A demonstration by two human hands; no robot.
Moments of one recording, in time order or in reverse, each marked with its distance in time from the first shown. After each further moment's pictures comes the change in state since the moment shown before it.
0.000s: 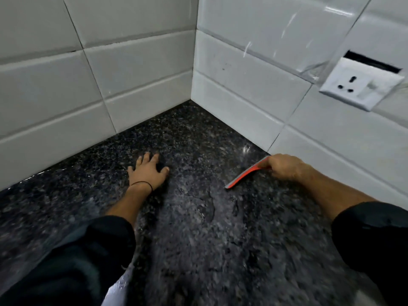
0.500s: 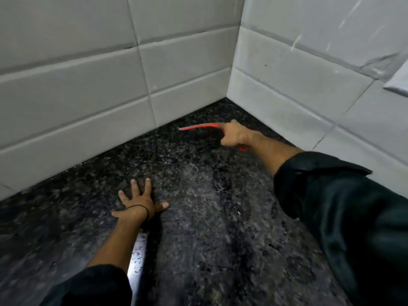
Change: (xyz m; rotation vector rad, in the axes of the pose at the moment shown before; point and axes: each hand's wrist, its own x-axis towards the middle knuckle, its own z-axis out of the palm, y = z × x) left_hand -0.079 -0.112 0.007 -0.068 -0.230 -0.398; right_hand 0.091 -0.206 -0.079 0.253 0.129 -0.280
